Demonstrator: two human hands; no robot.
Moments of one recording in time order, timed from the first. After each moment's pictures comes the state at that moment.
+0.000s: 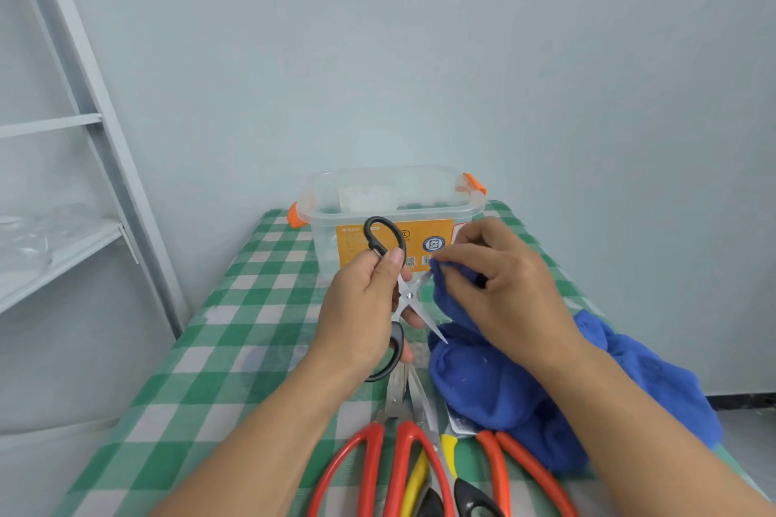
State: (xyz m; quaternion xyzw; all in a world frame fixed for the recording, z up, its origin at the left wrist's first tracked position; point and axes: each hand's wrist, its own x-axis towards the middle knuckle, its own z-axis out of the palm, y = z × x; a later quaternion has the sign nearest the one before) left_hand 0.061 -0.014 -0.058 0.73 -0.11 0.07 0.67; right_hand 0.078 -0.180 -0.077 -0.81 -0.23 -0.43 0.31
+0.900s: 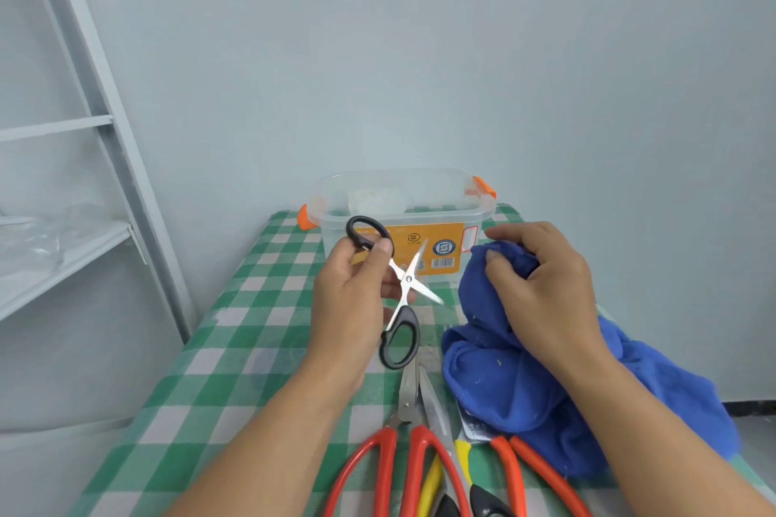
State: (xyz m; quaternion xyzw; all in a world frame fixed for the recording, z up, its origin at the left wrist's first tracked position) left_hand 0.072 -0.007 -0.061 0.67 -0.04 0.14 0.73; right_hand 0.060 -0.182 -0.064 -0.80 -0.05 -0.38 0.46
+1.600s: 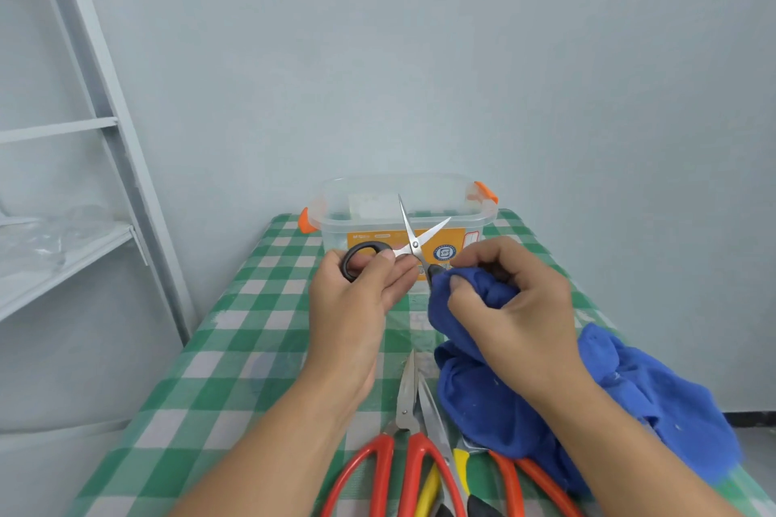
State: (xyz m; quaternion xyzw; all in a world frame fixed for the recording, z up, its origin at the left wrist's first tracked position) left_hand 0.065 -0.014 -0.053 0.50 -0.04 0.13 0.86; right_hand 0.044 -0.152 -0.064 -0.74 -0.15 -0.36 0.55
